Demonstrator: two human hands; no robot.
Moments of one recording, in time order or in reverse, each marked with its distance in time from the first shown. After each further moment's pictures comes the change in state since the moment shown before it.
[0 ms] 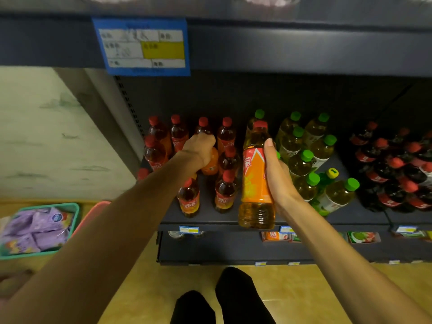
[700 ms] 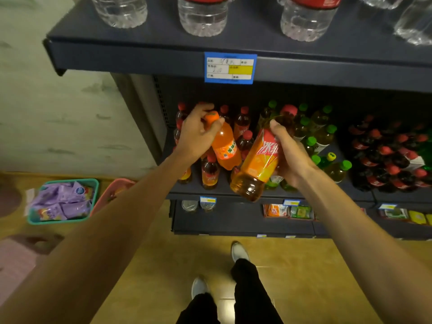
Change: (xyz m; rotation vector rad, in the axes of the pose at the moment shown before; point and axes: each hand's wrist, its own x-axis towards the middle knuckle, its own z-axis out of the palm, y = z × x) left_hand -0.122 -0.038 -0.058 -1.024 0.398 -0.004; right_hand -0.080 -0.048 0.021 0.032 -0.069 0.074
